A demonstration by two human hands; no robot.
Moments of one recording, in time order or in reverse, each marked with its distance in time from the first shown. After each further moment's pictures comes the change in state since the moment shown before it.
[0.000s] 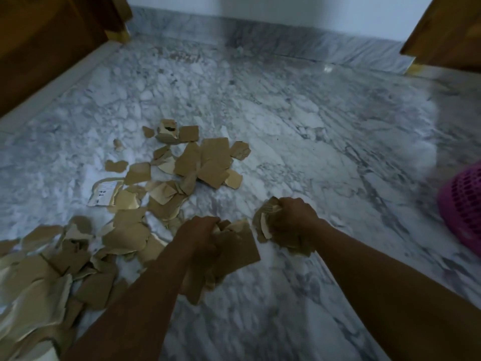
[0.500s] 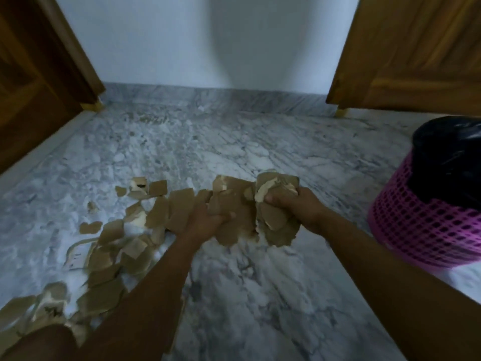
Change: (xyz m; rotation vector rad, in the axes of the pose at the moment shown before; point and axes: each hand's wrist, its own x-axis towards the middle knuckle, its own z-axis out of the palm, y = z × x) left_hand 0.002 0.157 -0.110 -0.903 0.251 0.085; right_hand -0.089 0.064 -0.158 1.124 0.234 -0.052
